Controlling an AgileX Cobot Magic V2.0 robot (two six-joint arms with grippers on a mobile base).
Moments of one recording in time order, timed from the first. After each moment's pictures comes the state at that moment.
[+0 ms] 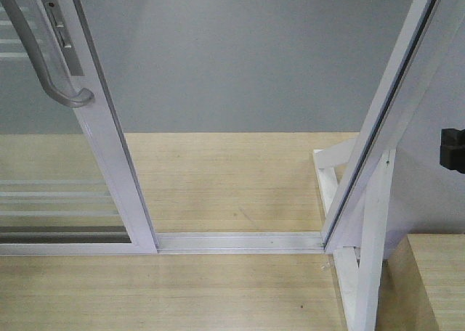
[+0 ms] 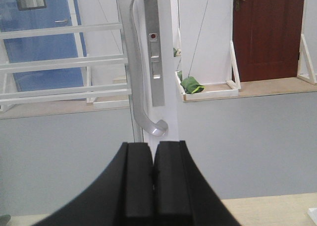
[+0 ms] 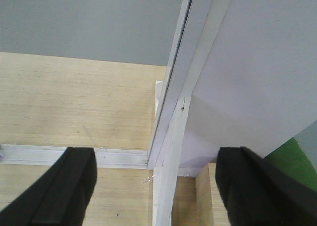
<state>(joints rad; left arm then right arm) 0.00 -0.01 0.03 -0.06 0.05 0.12 0.10 0.87 -0.70 -0.29 0.58 0.23</state>
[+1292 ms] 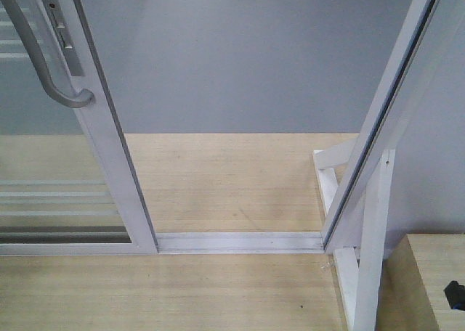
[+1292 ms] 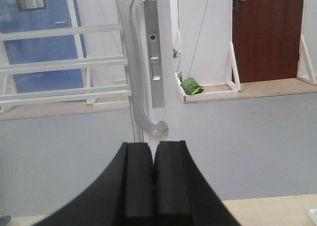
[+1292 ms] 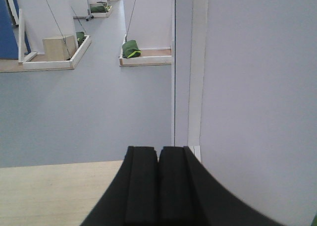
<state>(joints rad) 0.00 -0.01 0.03 -0.06 0.05 0.12 -0.06 -0.01 0.03 -0.06 0.23 0.10</state>
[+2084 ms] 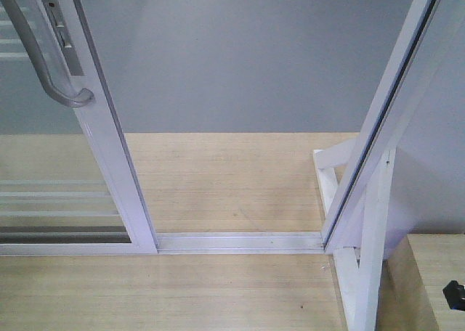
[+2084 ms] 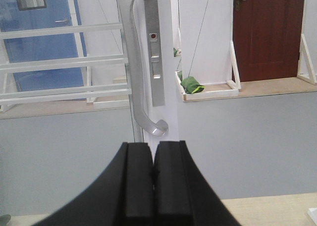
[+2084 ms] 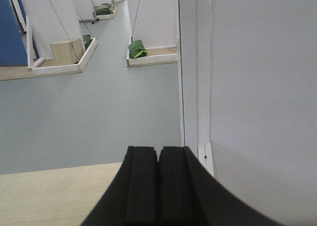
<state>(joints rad) 0.00 -0.01 0.03 -0.06 0.05 0.12 -0.06 -0.01 0.03 0.02 0.23 0.08</state>
